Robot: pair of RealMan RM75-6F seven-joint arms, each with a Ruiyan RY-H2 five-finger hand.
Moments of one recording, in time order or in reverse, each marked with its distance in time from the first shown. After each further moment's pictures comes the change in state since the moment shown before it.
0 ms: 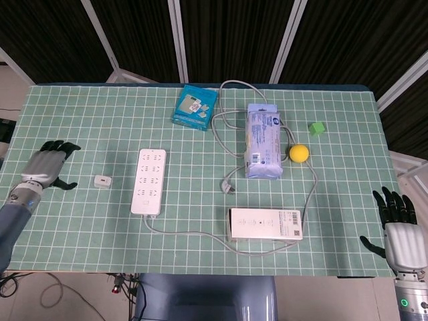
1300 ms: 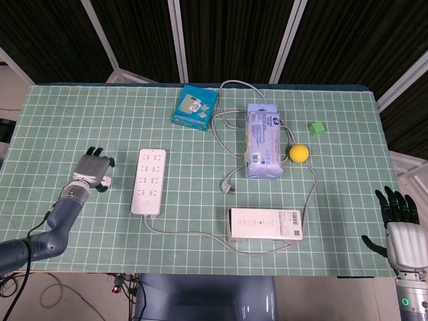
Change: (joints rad) left arm -0.212 -0.309 0.188 0.188 -0.141 0.071 0.182; right arm -0.001 -0.004 0.007 0.007 0.010 0.000 0.005
